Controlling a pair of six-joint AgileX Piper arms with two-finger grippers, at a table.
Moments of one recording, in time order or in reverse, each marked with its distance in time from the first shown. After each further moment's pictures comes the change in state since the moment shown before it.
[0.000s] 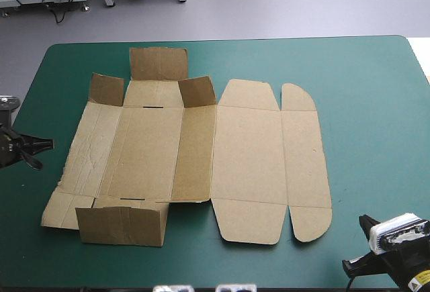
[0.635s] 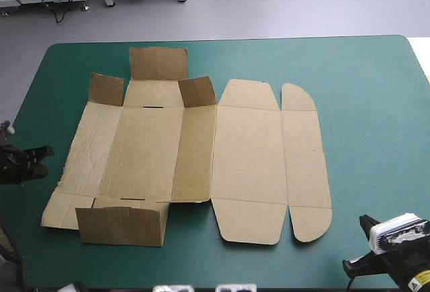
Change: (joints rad) left arm 0.399 0.374 -0.004 -0.699 0.186 0.475; right arm 0.000 0.000 0.000 -0.004 0.000 0.000
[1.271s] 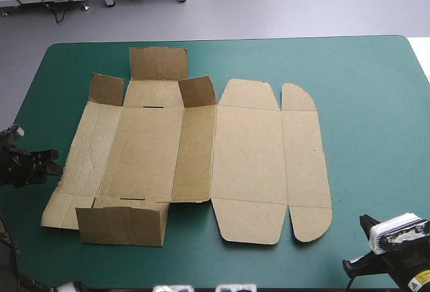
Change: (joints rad) left arm 0.000 0.095 -0.004 -0.049 0.017 0.122; right arm 0.000 0.000 0.000 -0.002 0.000 -0.001
